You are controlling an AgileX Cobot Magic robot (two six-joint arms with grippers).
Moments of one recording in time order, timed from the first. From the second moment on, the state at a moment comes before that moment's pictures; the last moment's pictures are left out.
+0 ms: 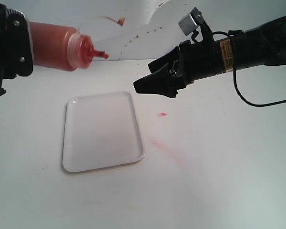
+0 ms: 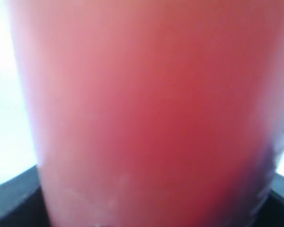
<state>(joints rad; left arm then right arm) -0.29 1.34 -0.86 1.44 0.21 0.10 0.23 1.92 -1.31 -1.75 -1.06 1.44</state>
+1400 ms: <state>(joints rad) -0.40 1.38 -0.92 1.74 0.28 0.74 0.55 1.92 -1.31 -1.36 -0.70 1.04</state>
